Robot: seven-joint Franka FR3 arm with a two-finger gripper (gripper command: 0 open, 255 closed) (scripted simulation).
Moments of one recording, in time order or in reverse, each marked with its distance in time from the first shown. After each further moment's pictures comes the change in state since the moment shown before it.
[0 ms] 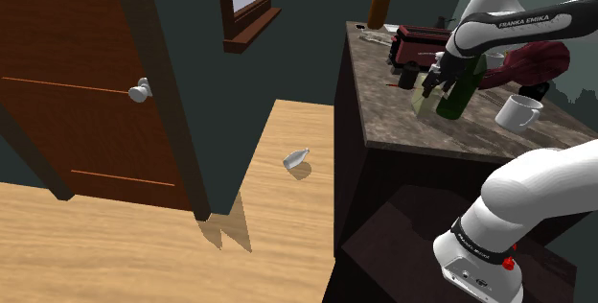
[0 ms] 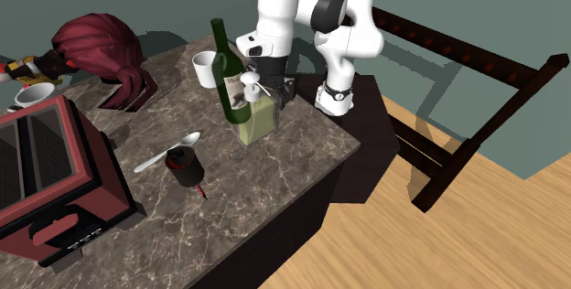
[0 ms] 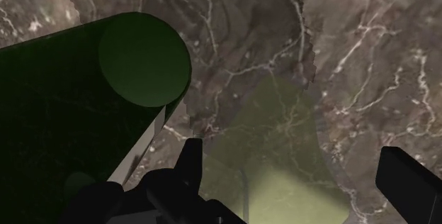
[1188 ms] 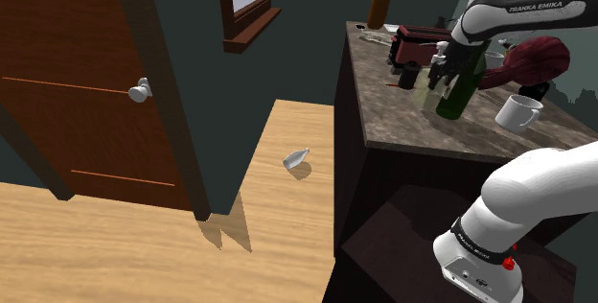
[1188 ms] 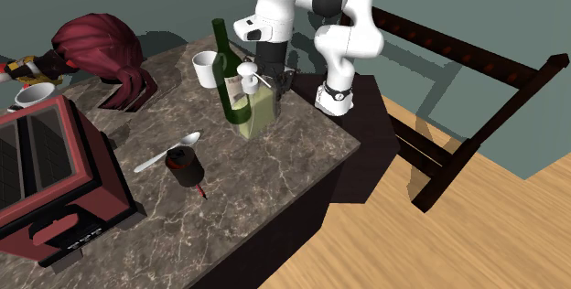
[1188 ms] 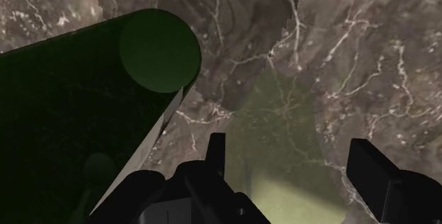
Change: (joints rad) arm 0.004 -0.027 0.021 0.075 0.015 -0.102 -0.007
